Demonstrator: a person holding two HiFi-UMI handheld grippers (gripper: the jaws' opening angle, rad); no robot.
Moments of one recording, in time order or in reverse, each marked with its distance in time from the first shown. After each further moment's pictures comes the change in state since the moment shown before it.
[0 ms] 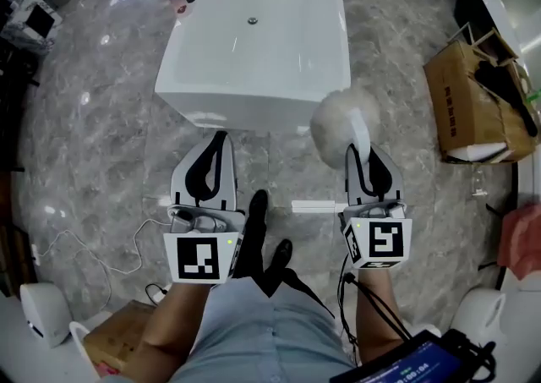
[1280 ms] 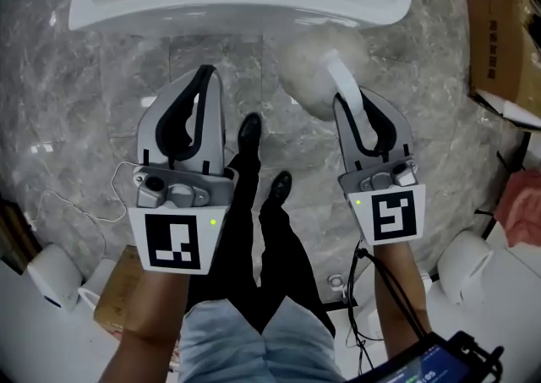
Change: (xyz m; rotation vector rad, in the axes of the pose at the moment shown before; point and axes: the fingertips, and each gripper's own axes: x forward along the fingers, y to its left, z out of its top) left arm 0.115 0.047 -0.295 -0.088 0.236 -0.114; right arm 0.191 0.065 -0.238 -0.064 0.214 0.242
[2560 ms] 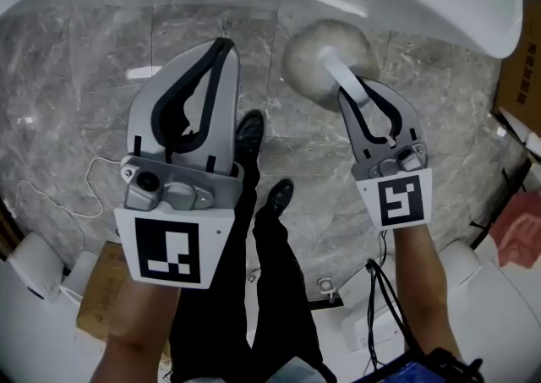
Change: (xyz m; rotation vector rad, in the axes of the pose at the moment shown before) left arm 0.065 0.039 -0.192 0.012 0.037 -0.037; right arm 0.145 0.032 -0.198 -0.194 0.127 0.205
